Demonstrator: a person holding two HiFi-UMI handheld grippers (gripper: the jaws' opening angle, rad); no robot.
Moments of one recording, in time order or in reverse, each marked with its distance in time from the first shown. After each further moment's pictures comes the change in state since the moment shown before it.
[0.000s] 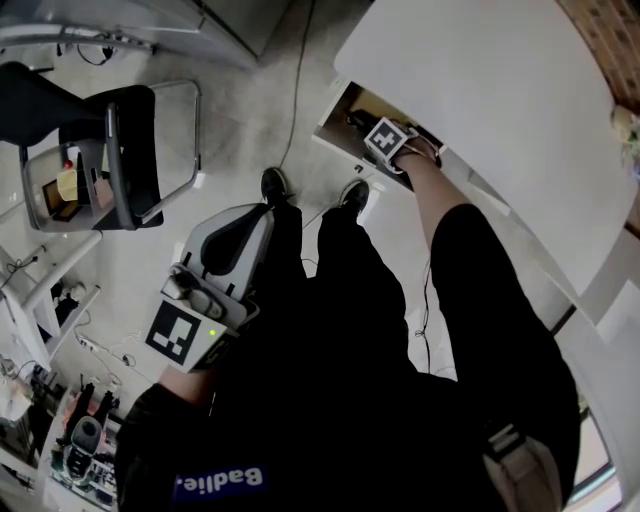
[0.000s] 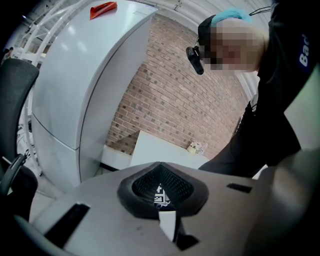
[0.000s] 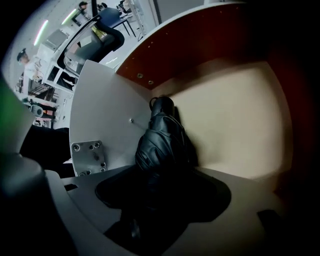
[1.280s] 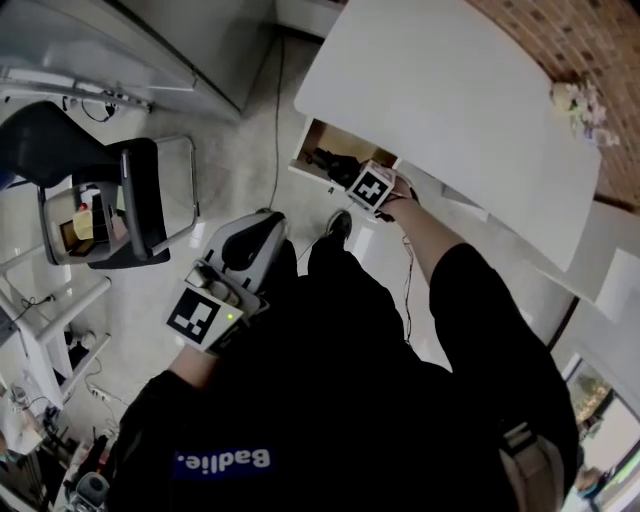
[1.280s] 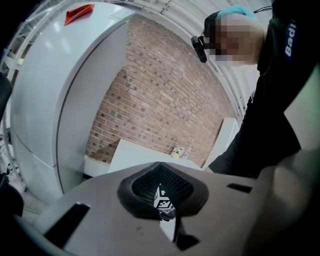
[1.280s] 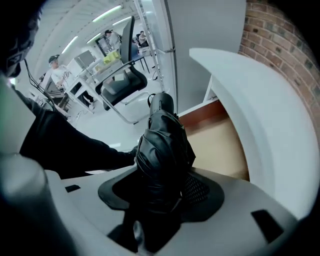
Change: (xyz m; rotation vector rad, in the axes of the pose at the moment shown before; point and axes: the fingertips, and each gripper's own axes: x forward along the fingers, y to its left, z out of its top) left arm -0.006 -0.074 0.051 0.076 -0.036 -0.173; right arm -0.154 0.077 -0.003 -0.031 -0.334 0.042
